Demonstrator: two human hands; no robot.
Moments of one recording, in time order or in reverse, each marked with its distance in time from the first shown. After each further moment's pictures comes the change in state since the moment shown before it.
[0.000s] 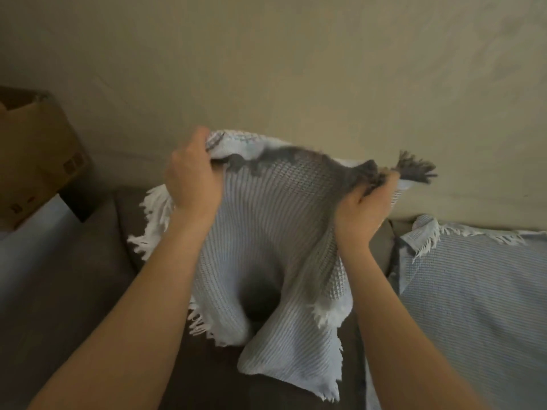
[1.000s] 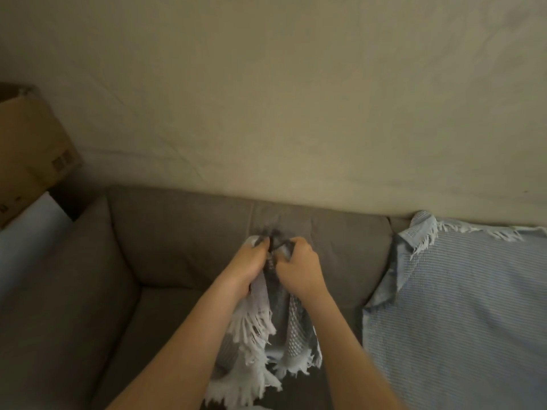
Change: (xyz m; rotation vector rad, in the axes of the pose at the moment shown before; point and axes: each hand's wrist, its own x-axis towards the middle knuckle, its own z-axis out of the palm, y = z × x) left_hand -0.128 -0.002 0.078 -0.631 -1.017 -0.910; right_hand -0.102 0.042 0.005 -0.329 -0.908 0.295
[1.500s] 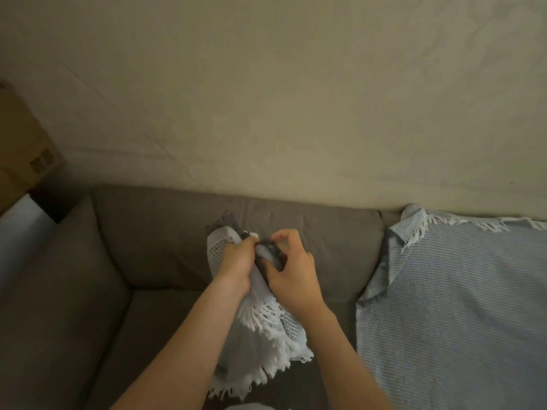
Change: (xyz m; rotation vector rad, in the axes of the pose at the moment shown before) left_hand 0.024 -0.006 0.012 -0.389 0.212 -0.088; right_hand -0.014 0.015 0.002 0.121 0.060 -0.344
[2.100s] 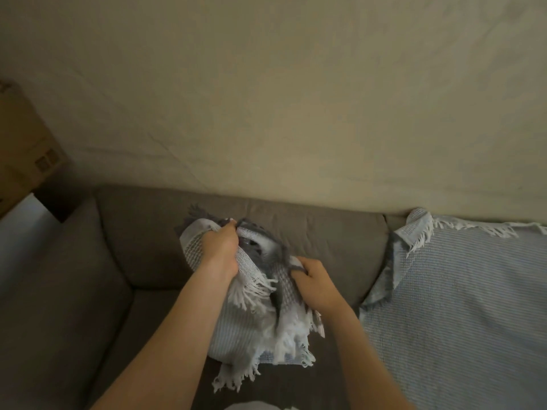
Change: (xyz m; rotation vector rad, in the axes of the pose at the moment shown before) left_hand 0.017 0.044 -0.017 -0.129 0.146 0.029; right_hand 0.012 0.052 -0.021 0.114 -0.248 0.357
